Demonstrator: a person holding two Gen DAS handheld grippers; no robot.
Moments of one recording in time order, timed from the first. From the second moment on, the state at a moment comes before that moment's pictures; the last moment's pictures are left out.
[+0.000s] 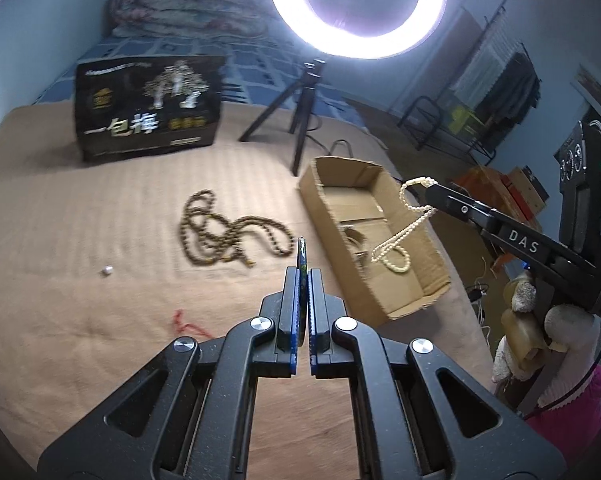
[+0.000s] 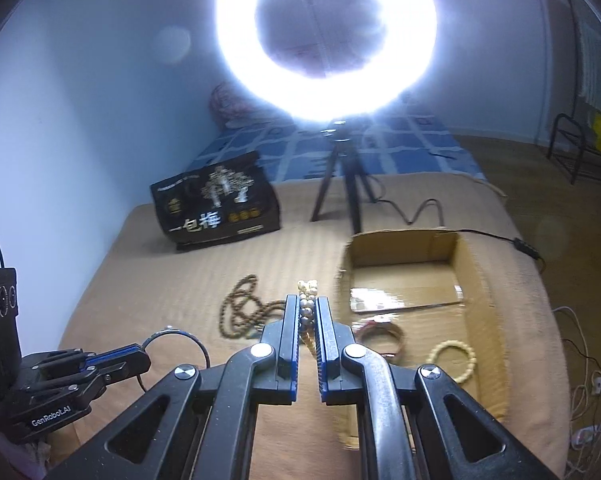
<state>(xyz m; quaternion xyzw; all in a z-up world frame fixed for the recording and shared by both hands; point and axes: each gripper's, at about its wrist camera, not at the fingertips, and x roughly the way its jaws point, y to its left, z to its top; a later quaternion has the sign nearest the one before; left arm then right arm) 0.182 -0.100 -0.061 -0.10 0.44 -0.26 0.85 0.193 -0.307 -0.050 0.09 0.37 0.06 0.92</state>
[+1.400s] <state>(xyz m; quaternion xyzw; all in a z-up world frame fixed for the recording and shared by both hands) 0.195 -0.254 -0.090 0.00 0.44 -0.30 0.84 0.212 -0.416 -0.094 0.13 0.42 -0.03 0.90</state>
